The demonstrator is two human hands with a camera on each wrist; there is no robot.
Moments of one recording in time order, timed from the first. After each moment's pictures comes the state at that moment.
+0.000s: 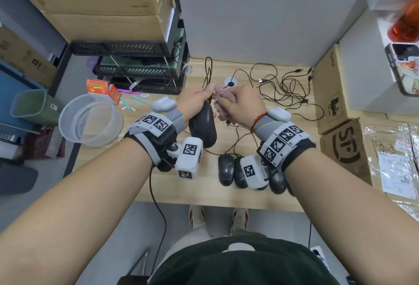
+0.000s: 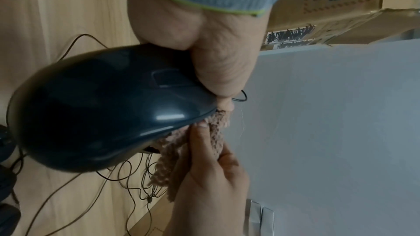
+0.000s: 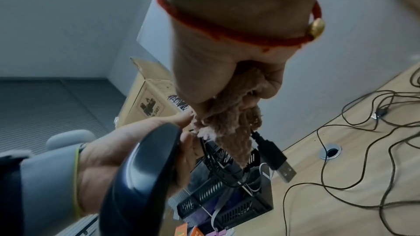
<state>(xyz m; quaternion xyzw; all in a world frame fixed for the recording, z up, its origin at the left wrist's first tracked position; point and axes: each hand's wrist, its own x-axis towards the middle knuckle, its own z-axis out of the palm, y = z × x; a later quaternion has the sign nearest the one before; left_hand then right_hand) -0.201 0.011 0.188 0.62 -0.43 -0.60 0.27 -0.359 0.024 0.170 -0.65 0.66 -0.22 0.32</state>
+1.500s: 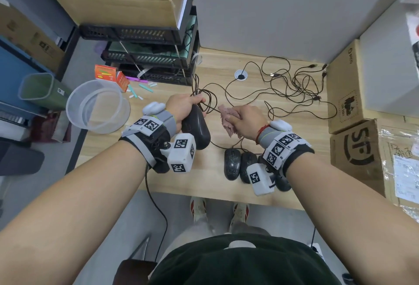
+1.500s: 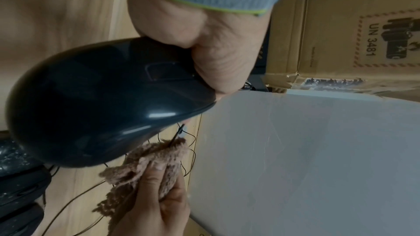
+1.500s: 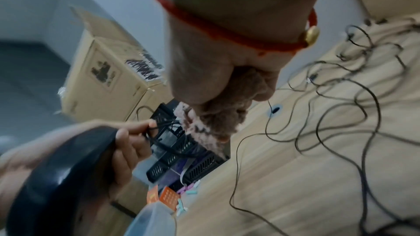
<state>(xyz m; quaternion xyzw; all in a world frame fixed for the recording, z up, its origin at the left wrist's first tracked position) -0.158 0.027 0.170 0.68 -0.29 -0.62 0.28 -0.354 0.040 0.107 -0.67 0.64 -0.08 0.36</state>
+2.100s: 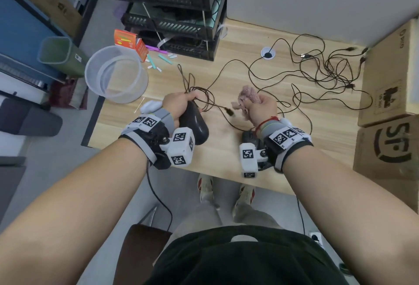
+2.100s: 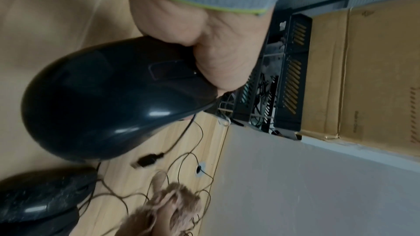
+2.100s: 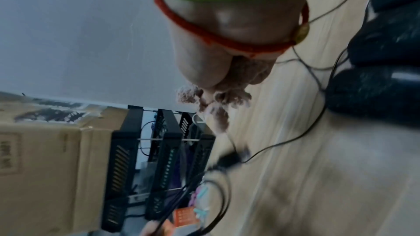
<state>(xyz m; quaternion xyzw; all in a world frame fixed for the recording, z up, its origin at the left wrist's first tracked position) -0.097 0.067 0.136 0.73 -0.19 -0.59 0.29 -0.309 0.054 0.055 -0.33 0.69 -0.34 0.54</state>
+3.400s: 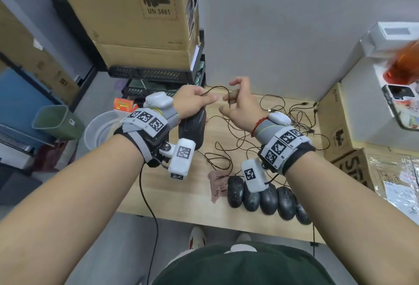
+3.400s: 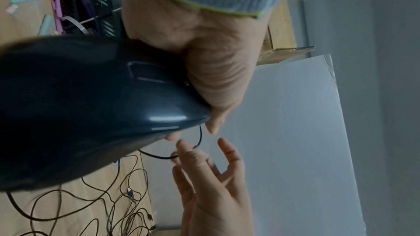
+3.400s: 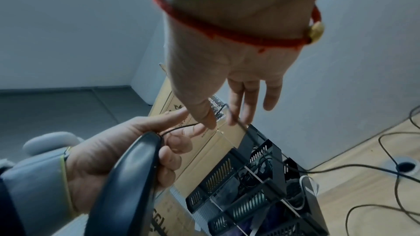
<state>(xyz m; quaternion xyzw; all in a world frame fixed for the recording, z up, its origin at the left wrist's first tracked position) -0.140 0.001 0.253 0.59 -0.55 -0.53 0.27 -0.314 0.011 0.219 -0.65 0.59 -0.32 0.35</state>
